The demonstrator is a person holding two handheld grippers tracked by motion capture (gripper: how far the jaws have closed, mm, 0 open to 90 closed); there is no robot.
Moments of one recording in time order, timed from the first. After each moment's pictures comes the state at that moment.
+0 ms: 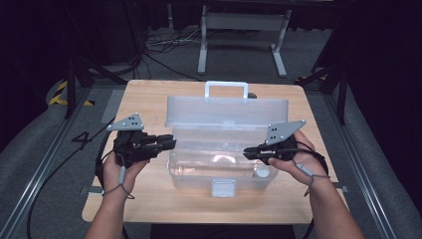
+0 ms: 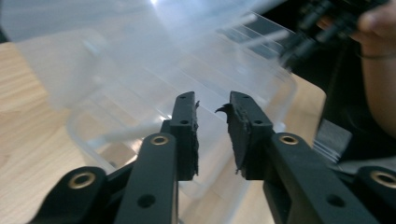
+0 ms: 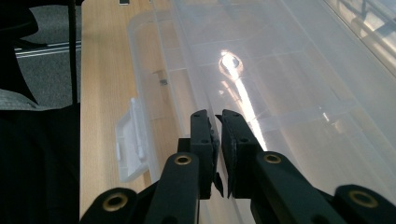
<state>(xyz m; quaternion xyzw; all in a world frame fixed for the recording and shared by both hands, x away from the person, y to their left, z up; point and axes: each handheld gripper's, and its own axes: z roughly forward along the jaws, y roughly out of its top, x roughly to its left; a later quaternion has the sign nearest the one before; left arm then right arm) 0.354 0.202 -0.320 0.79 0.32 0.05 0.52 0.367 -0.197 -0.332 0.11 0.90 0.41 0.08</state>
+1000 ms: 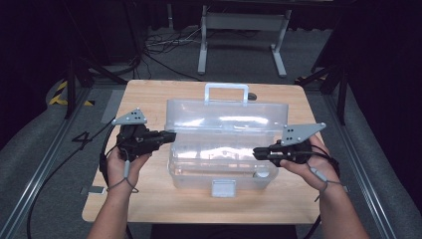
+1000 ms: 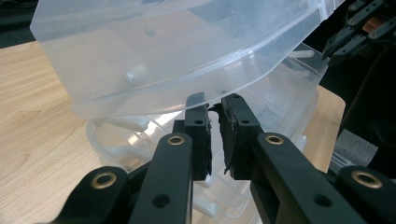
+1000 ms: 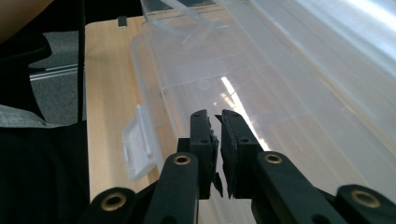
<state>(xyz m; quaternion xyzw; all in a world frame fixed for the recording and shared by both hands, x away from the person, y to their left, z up) 0.362 0.199 -0.322 0.79 0.33 0.06 0.51 0.353 -0.224 -0.323 0.14 0.88 0.45 0.10</state>
